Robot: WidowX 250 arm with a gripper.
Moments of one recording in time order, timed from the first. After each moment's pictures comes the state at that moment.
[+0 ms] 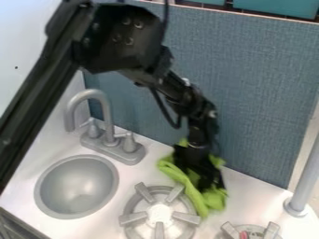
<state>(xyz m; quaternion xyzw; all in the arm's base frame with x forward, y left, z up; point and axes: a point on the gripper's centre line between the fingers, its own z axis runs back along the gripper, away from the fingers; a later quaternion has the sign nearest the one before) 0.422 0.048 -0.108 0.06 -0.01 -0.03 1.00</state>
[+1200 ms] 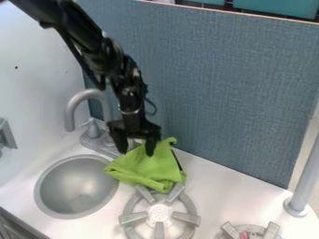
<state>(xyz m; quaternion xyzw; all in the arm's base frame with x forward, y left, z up) 0.372 0.121 -0.033 0.00 -0.07 0.21 0.97</state>
